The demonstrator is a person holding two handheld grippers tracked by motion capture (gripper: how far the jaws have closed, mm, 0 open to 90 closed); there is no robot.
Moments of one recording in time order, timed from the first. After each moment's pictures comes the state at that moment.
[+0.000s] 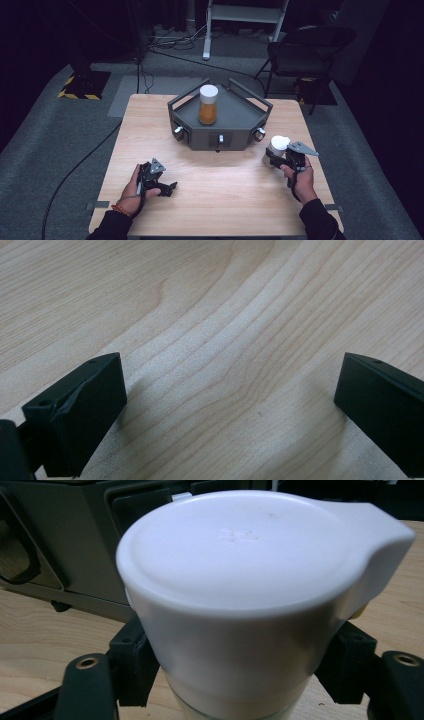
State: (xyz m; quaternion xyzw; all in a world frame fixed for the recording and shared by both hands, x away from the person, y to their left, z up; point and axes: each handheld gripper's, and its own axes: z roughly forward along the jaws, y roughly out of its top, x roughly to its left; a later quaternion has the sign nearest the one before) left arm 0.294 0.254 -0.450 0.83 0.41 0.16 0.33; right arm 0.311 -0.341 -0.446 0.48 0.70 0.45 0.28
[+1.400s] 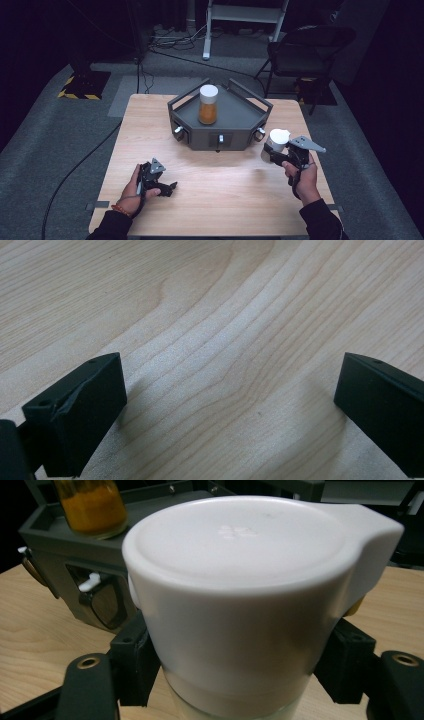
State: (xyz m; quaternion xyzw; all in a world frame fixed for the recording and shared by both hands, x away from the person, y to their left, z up) left arm 0.294 0.255 -0.450 0.83 0.41 0.16 0.33; right arm 0.290 -0.329 -0.385 0.45 0.70 0.49 0.27
